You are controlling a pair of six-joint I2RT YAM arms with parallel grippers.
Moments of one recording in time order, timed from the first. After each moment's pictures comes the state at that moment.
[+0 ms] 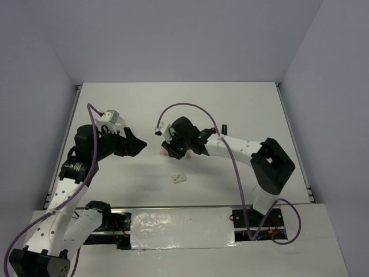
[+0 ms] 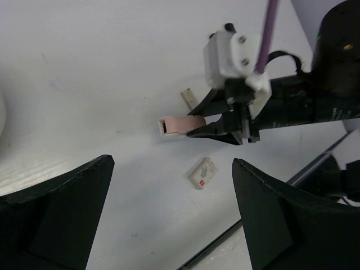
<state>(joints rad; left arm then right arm) -0.16 0.77 0.78 -0.45 0.41 -0.31 0.85 1.79 1.18 -0.27 -0.17 -0.28</state>
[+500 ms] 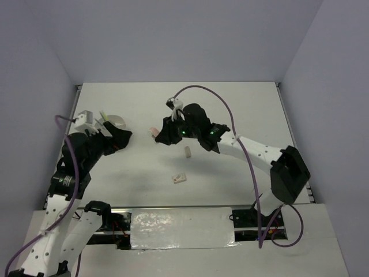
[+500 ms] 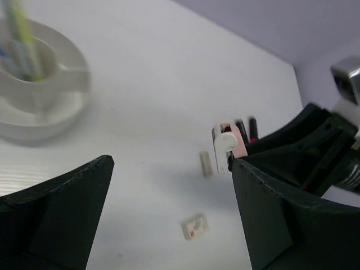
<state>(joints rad) -0.16 0.62 0.77 -0.45 0.17 -0.61 0.80 1.53 1.15 0.00 -0.36 0.38</state>
